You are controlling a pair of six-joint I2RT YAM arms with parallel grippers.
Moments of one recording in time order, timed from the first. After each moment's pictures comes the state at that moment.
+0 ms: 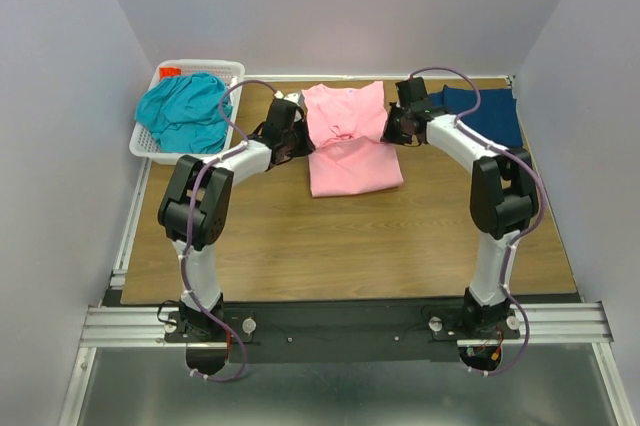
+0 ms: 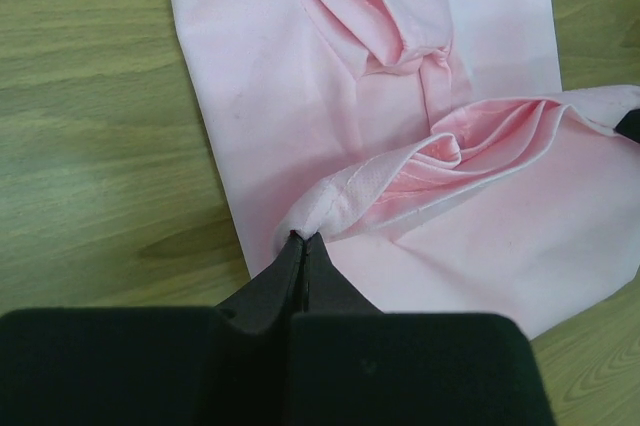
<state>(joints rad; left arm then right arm) -0.40 1.92 1.27 0.01 0.14 -0.48 0.32 1.98 1.53 -0.40 -0.01 0.50</state>
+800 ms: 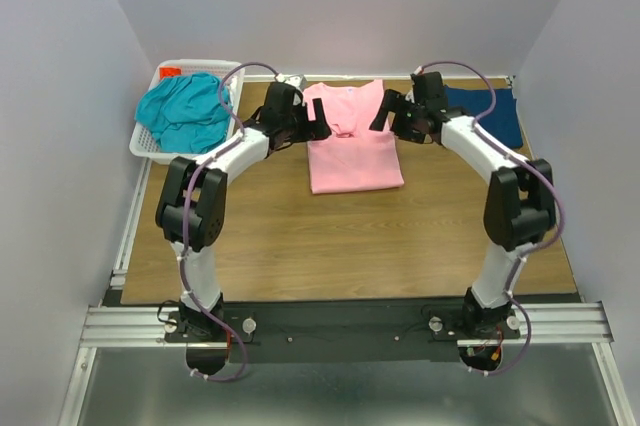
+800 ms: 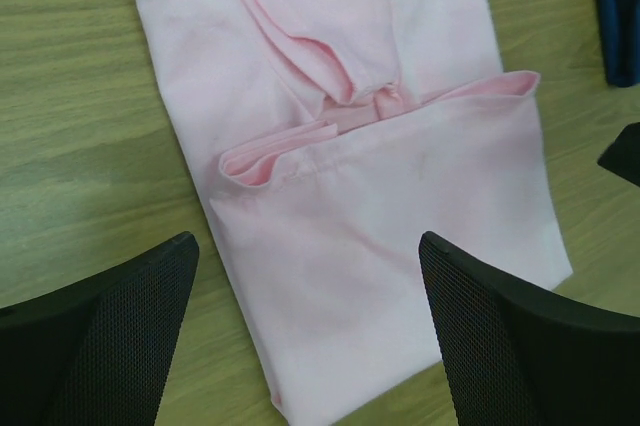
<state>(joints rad) -0.38 1.95 1.43 -0.11 0.18 -0.43 0.29 1.93 1.52 -0.38 -0.11 0.50</state>
